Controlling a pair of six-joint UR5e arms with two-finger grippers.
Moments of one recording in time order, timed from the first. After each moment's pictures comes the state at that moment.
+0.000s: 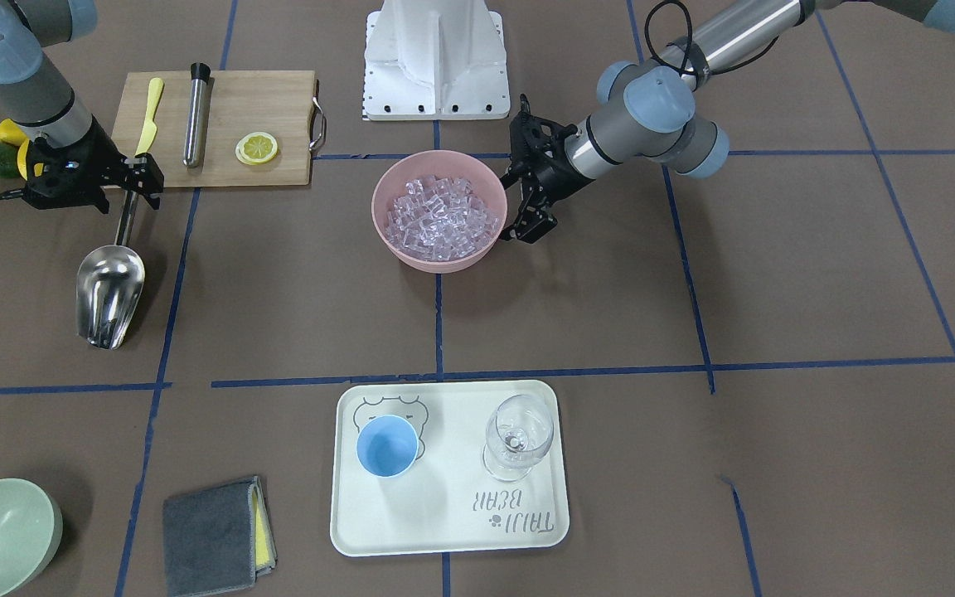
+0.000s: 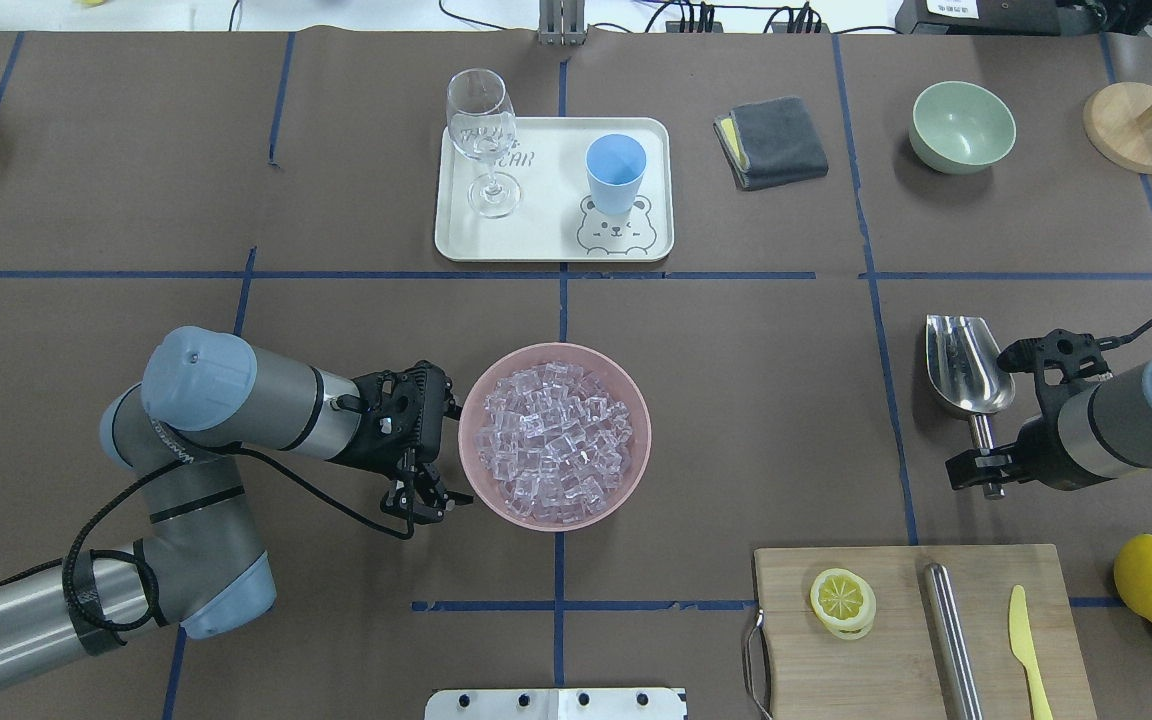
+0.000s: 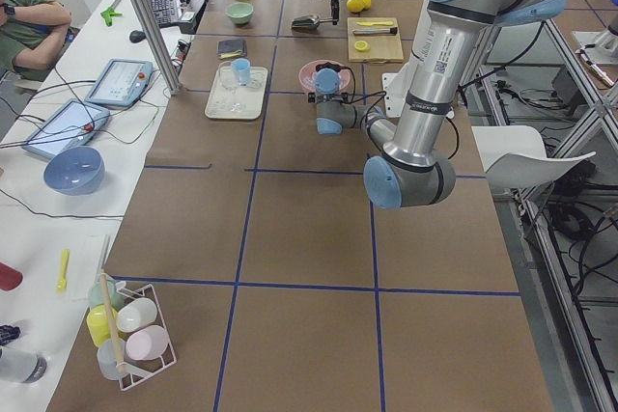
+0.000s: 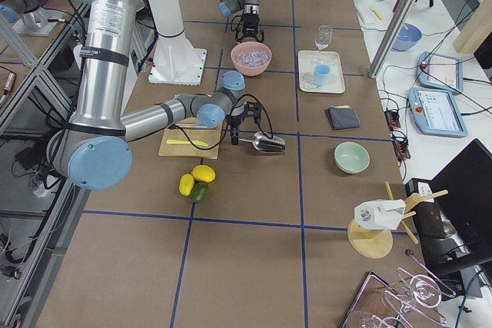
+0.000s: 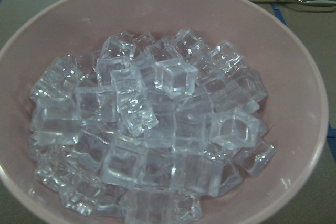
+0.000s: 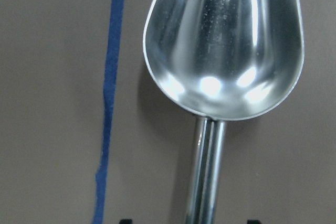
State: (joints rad) left arm -0.48 -1.98 -1.55 -2.59 -2.05 0.08; right arm 0.63 -1.76 1.99 -1.15 1.99 1.00
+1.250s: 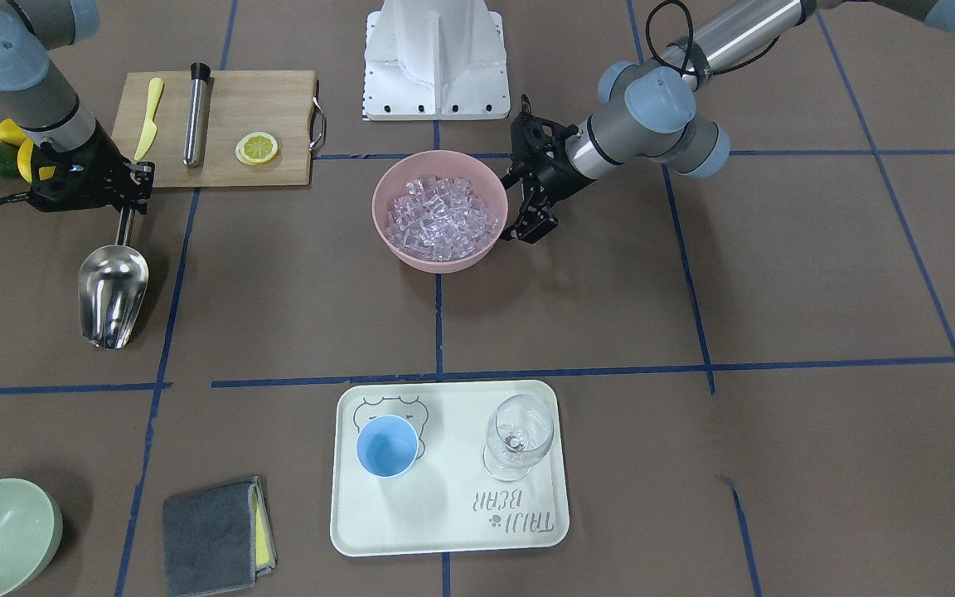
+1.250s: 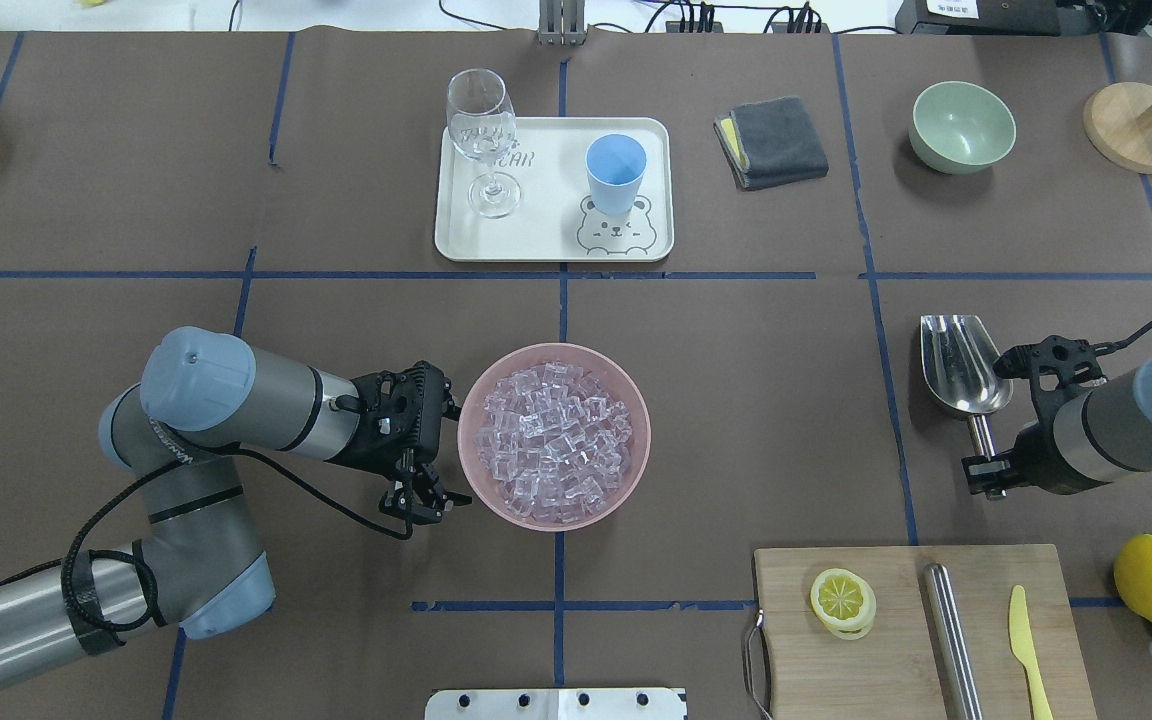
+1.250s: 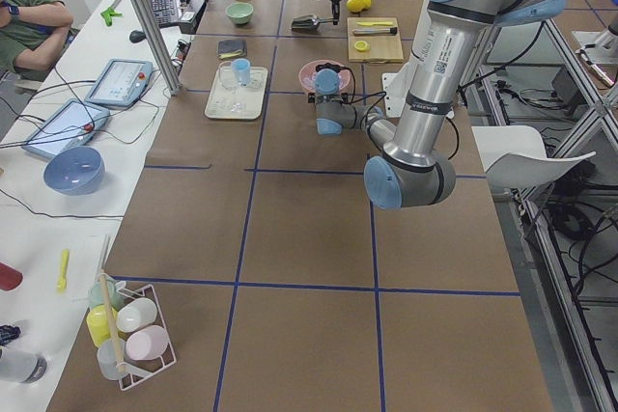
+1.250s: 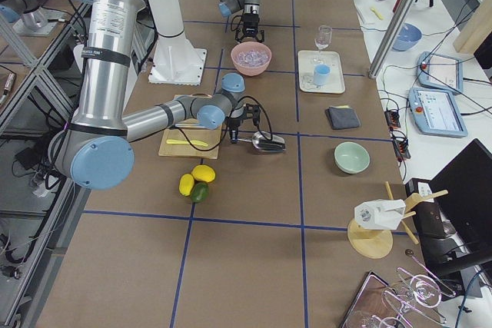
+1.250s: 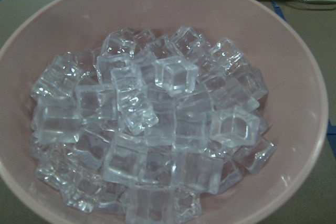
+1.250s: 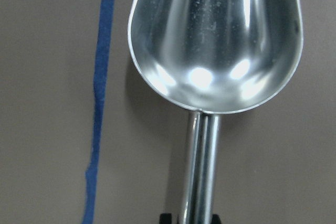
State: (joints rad) left arm -0.48 -1.98 -1.55 -2.59 -2.05 0.08; right arm 0.63 -1.76 1.98 -1.15 1.99 1.00
